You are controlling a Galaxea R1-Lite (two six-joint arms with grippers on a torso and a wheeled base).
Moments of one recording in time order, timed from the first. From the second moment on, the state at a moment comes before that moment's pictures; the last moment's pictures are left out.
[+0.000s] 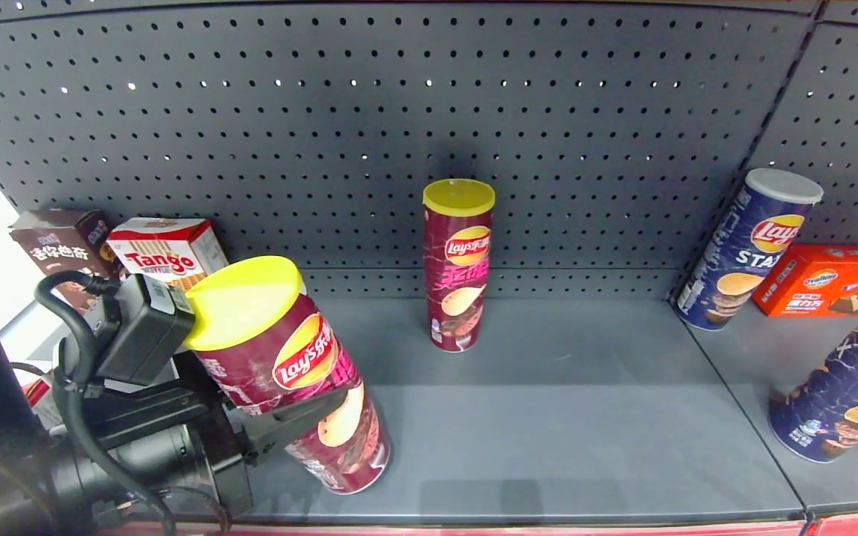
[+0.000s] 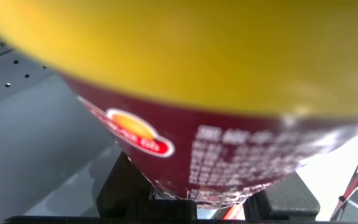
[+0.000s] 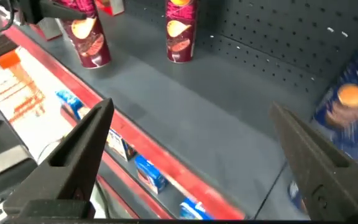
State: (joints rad) left arm -0.49 1.31 -0.40 -0.76 -0.33 0.06; right arm 0.09 0.53 -0.53 0.04 0.62 -0.15
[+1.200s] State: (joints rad) left arm -0.46 1.34 -0.40 -0.77 -0.36 0.06; right arm 0.72 1.17 -0.76 -0.24 0.24 -0.14
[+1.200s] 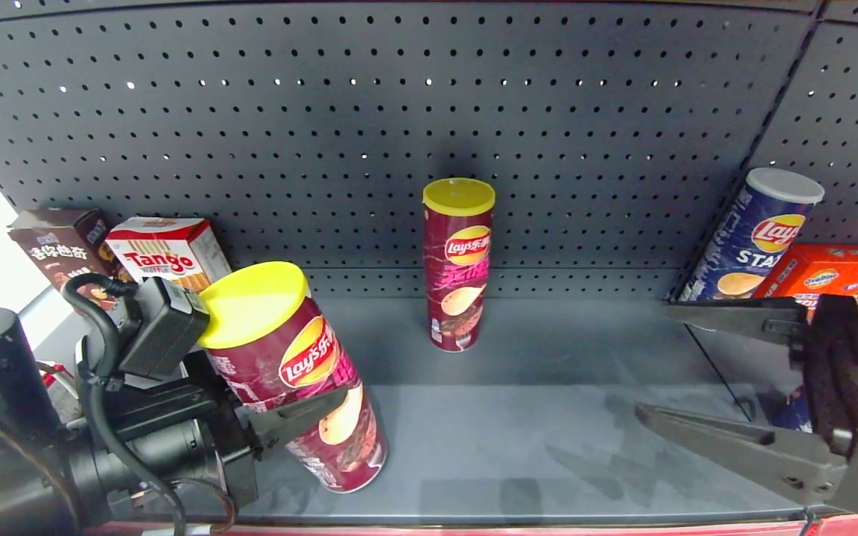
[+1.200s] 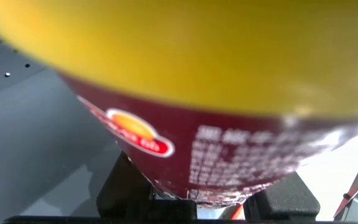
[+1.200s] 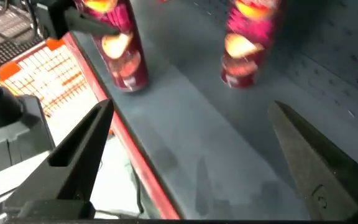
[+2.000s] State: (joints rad) left arm -0.39 1.35 -0.44 -0.76 -0.41 0.06; right arm 0.71 1.46 -0.82 -0.47 0.25 -0.10
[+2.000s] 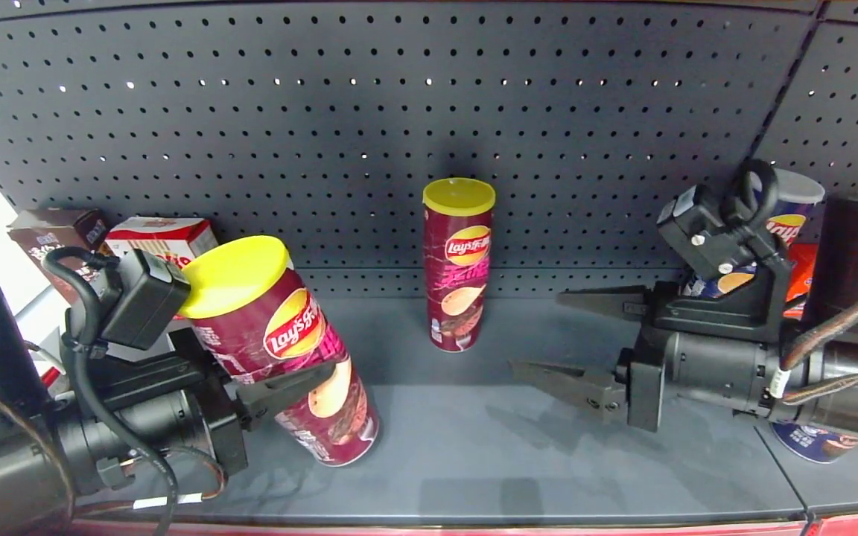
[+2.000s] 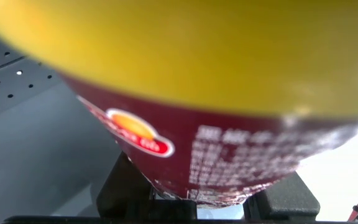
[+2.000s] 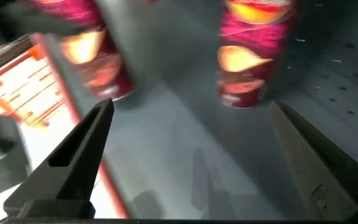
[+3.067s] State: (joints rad) left arm -0.37 1.35 -0.44 -0.77 -0.44 0.06; right arm 0.53 1.77 -0.94 -0.82 0.56 -0.08
